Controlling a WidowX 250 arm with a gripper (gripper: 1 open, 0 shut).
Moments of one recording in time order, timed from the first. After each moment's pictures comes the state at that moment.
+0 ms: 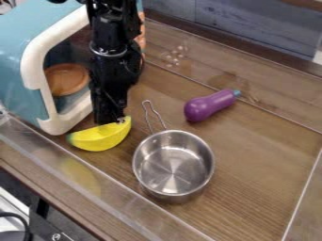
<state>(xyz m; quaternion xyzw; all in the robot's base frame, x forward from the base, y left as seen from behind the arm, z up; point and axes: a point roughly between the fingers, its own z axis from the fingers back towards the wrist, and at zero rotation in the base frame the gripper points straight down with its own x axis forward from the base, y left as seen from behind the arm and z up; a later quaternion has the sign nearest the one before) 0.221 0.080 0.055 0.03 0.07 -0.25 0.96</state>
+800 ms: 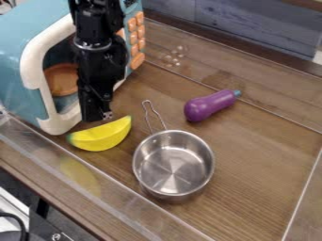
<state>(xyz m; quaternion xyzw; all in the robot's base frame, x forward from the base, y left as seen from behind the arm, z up) 0.212 0.095 0.064 0.02 0.07 -0.24 0.97</state>
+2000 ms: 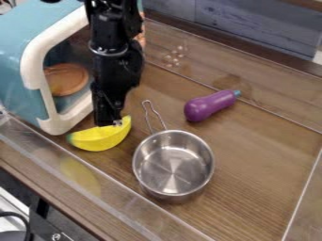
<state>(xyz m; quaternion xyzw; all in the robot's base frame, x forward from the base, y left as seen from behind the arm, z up) 0.215 0.064 0.065 0.03 0.06 -0.31 0.95</state>
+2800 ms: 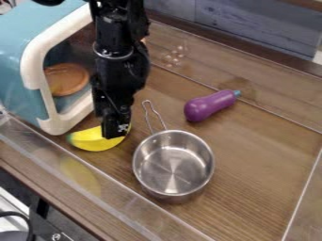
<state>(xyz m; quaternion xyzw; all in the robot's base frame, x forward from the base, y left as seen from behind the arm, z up) 0.210 0.059 0.068 0.04 0.06 -0.30 0.95</state>
